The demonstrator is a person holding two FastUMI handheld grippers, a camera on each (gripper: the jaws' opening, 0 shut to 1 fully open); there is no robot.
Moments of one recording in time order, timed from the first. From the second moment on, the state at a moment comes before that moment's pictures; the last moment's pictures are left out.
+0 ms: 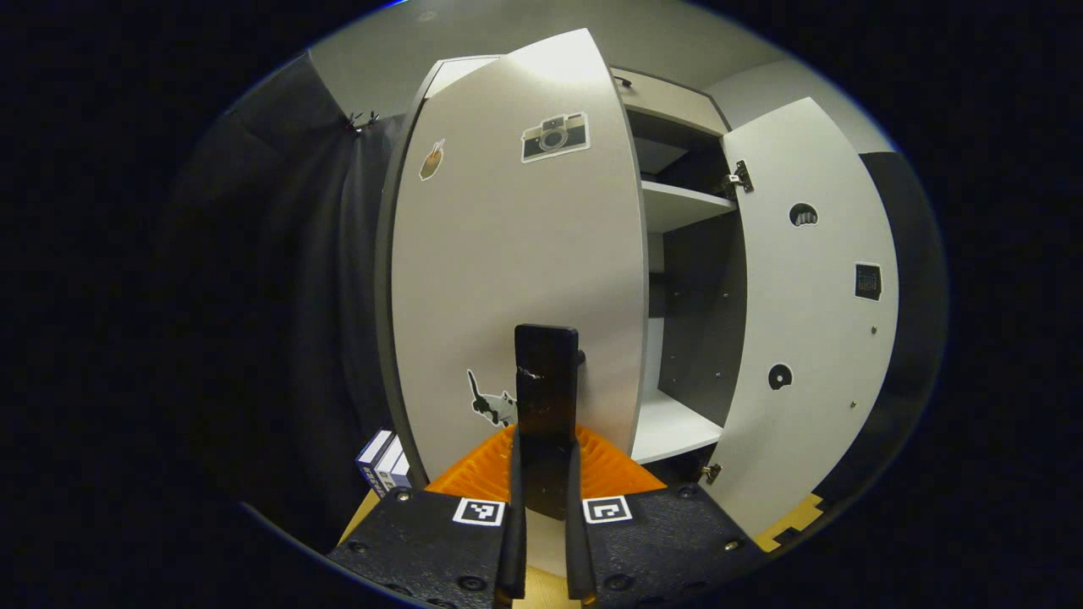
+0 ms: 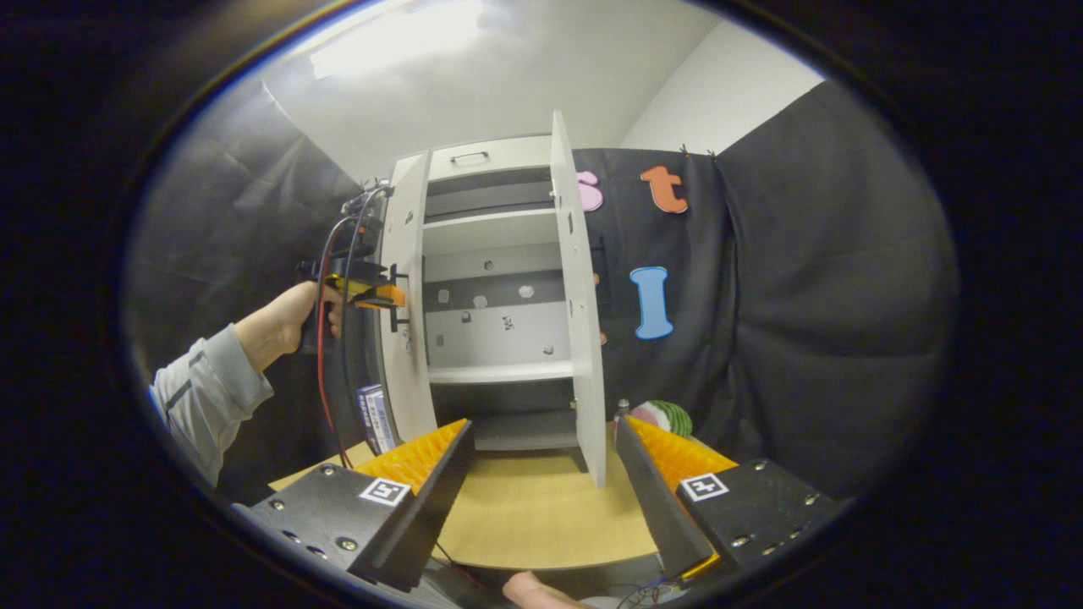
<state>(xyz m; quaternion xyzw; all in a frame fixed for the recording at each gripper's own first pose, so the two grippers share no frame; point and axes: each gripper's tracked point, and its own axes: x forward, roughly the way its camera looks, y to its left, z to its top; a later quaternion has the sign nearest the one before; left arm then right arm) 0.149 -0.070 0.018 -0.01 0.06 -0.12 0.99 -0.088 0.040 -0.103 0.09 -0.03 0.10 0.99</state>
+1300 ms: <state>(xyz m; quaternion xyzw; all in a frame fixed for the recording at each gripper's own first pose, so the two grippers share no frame) 0.121 0.094 0.024 0.01 0.04 -0.09 0.99 -0.097 0.094 -0.100 0.06 -0.03 0.13 0.99</state>
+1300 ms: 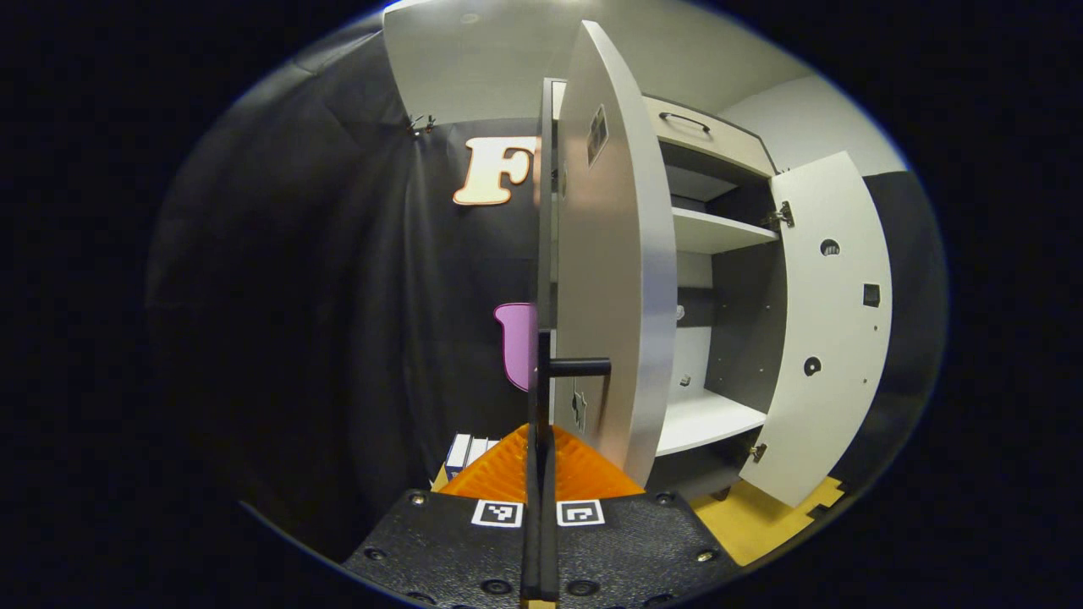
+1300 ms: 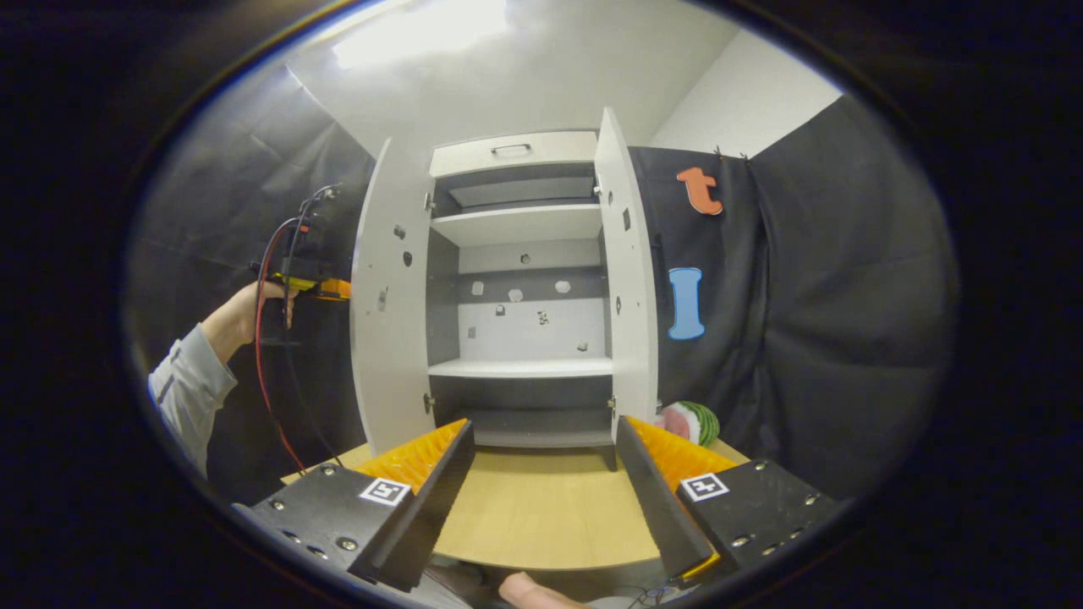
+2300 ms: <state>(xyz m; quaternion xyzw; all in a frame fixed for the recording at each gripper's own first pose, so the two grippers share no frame) -0.004 0.073 0.008 -0.03 0.02 0.00 1.00 -0.094 0.087 -0.087 0.06 -0.04 0.11 0.99</state>
